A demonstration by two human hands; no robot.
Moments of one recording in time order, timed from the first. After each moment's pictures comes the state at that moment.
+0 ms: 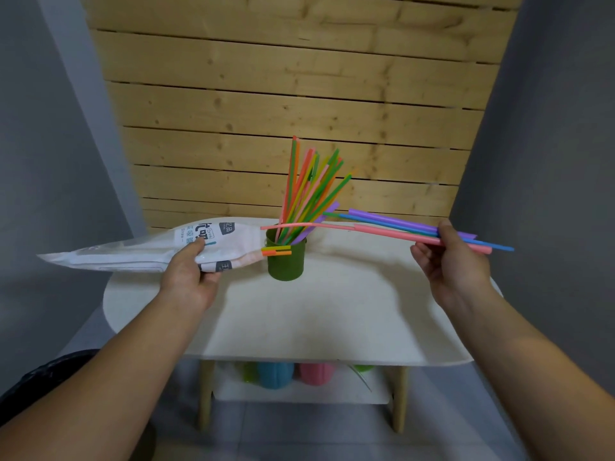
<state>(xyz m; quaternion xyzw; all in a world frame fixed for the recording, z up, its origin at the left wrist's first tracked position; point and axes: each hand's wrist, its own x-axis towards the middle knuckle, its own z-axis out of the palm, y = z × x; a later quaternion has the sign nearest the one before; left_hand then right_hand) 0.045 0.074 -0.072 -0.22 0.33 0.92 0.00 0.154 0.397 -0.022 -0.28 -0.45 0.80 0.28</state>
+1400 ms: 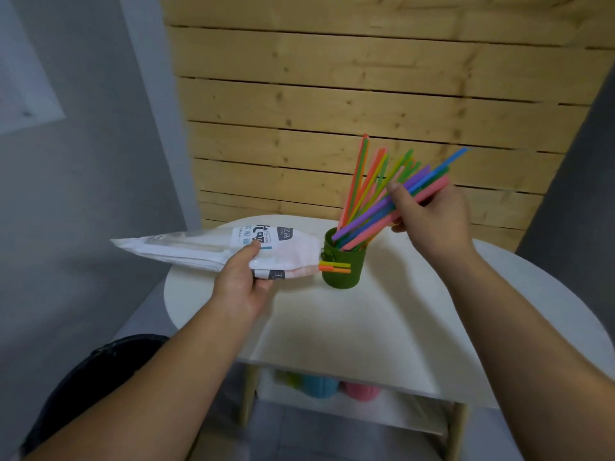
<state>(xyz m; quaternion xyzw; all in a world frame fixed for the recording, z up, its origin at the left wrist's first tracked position) 0.050 0.065 -0.073 -0.20 0.33 0.92 0.02 0.068 0.301 0.006 -0.03 -0.81 0.50 0.30</state>
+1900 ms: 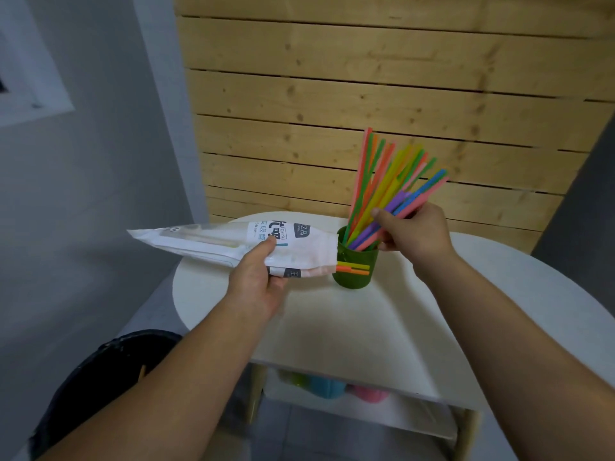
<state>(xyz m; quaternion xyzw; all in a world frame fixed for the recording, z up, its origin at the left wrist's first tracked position) 0.051 0.069 -0.070 -0.20 0.32 0.92 0.03 0.039 0.281 -0.026 -0.09 -0.78 0.59 0.17</state>
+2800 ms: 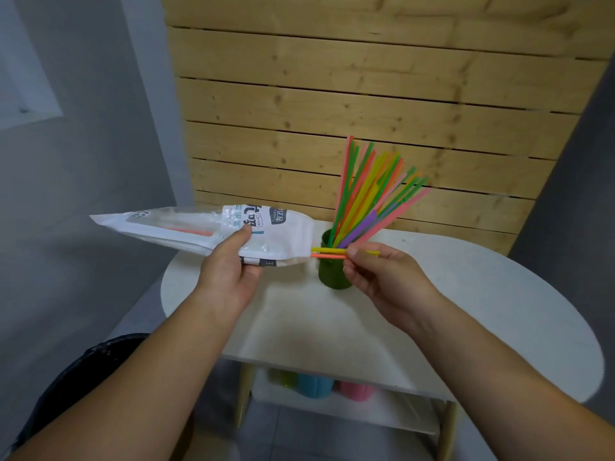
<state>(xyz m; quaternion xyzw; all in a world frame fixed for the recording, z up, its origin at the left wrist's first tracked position) 0.056 0.054 -0.053 -0.13 0.33 0.93 -0.01 0.101 0.264 -0.041 -0.10 -0.52 0.85 -0.03</state>
